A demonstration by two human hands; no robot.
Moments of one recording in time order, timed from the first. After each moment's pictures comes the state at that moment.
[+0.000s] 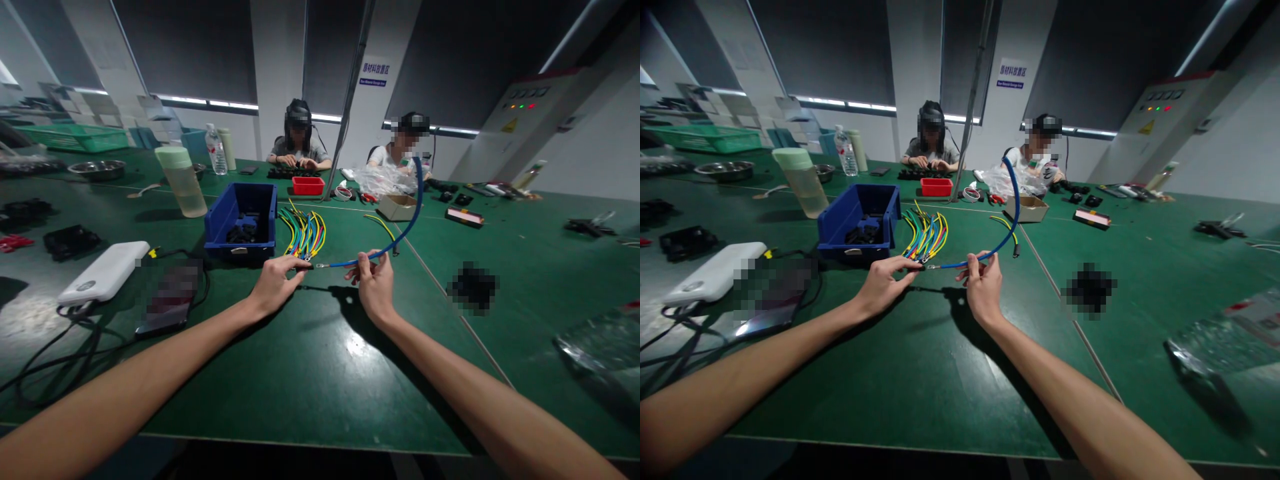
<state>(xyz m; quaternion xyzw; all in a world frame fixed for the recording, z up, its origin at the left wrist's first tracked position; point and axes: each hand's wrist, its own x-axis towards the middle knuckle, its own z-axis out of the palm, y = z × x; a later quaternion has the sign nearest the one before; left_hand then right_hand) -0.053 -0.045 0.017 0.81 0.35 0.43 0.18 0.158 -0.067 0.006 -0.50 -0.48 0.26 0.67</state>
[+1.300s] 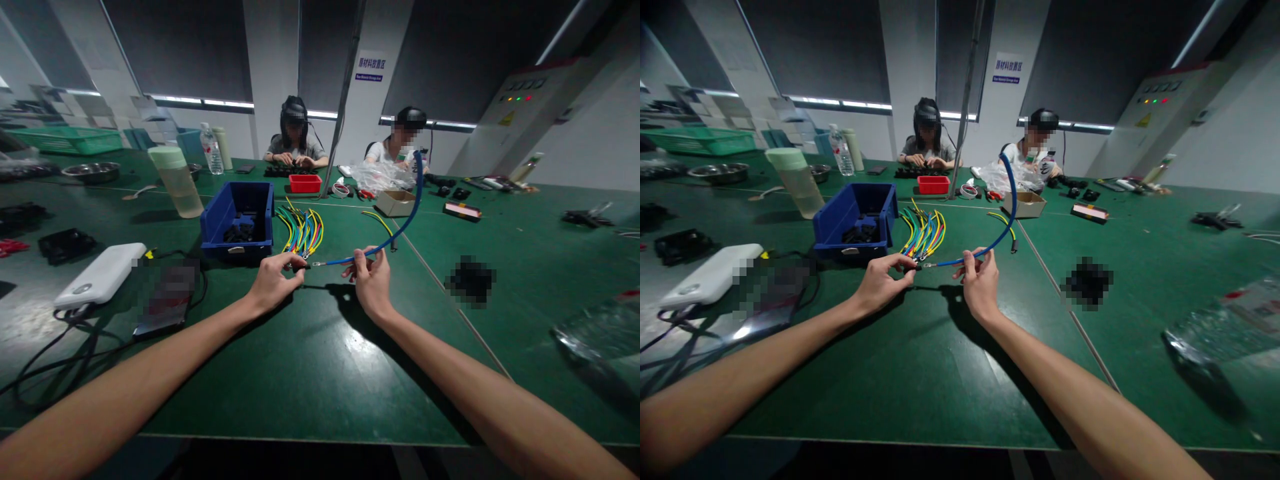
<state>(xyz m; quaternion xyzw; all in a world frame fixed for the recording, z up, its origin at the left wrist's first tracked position) -0.049 -0.046 0.018 0.80 0.37 0.45 0.17 0.156 -0.069 0.006 -0.50 -0.49 0.26 0.67</state>
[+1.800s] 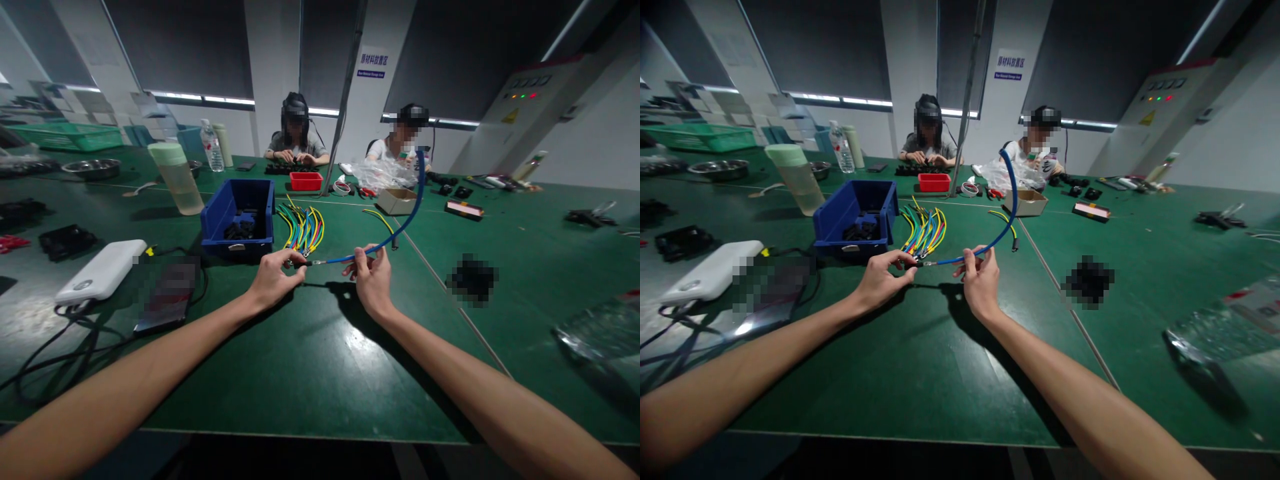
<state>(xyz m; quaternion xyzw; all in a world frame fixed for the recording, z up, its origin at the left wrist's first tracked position) -0.050 -0.045 0.018 0.80 0.37 0.45 0.17 0.156 -0.070 0.006 -0.50 -0.49 0.25 0.67</state>
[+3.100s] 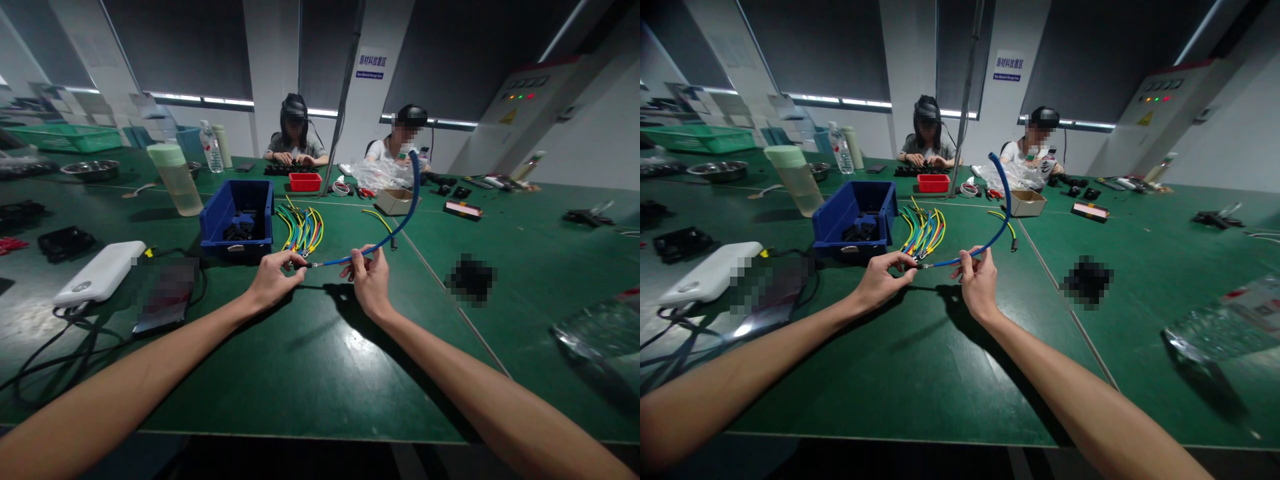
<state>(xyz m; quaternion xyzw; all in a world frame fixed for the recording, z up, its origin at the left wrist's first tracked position) -0.049 -0.045 0.018 0.79 0.37 0.45 0.19 0.154 -0.072 0.007 -0.50 -0.51 0.25 0.65</state>
